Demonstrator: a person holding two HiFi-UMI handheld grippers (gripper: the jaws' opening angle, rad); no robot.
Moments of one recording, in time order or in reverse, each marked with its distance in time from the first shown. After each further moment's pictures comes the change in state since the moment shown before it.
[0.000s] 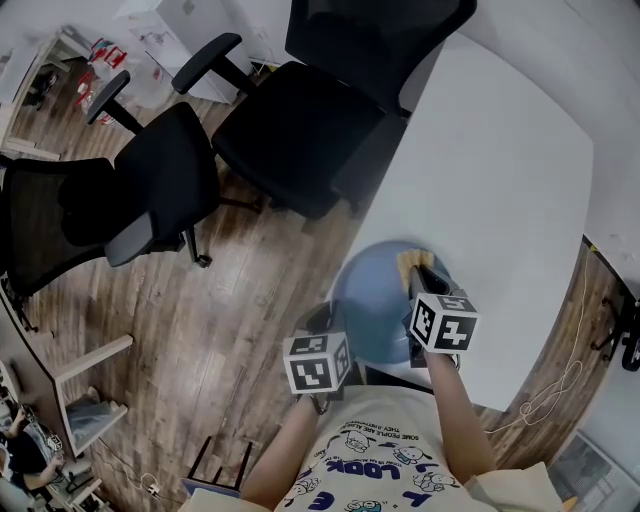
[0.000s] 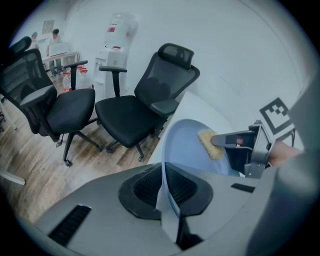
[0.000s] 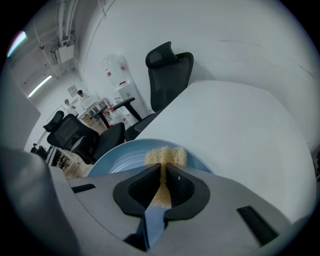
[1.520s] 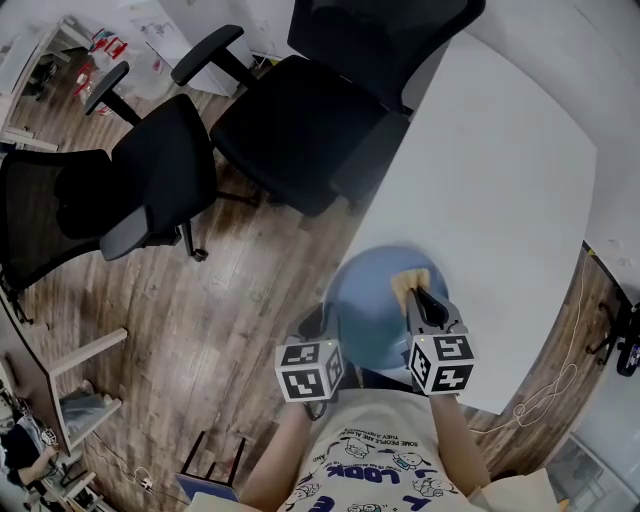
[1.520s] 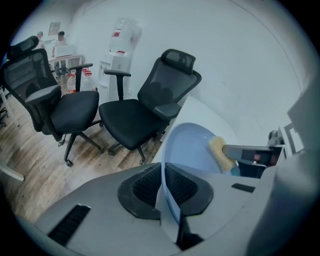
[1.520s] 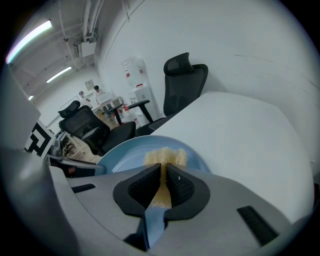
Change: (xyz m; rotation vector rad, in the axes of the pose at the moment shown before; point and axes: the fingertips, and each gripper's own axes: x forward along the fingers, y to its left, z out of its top) left arm -0.007 0.006 -0.001 -0.024 -0.058 0.014; right arm -0.036 0.018 -0.016 -0.170 -0.083 0.069
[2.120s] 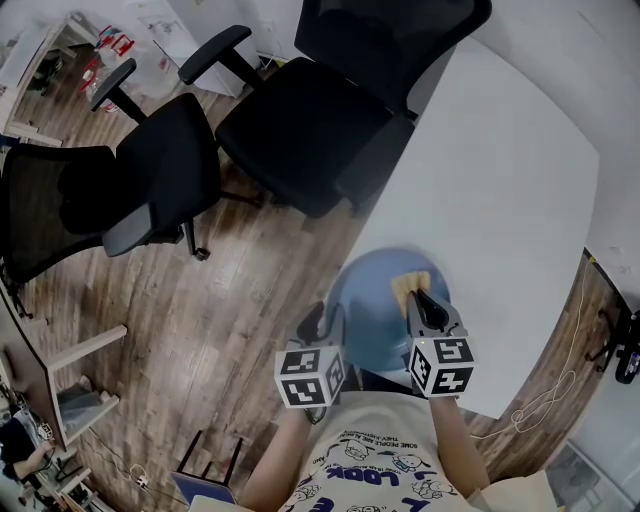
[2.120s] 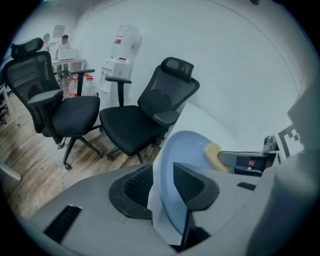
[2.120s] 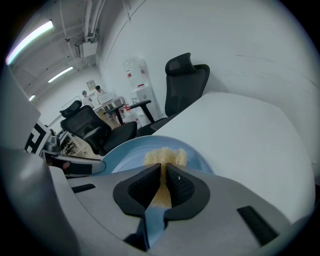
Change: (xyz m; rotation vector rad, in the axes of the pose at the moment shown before) left arm -0.011 -0.005 0.013 -0.004 -0.078 -0.004; right arm 0.001 0.003 0.001 -0.009 -0.002 0.015
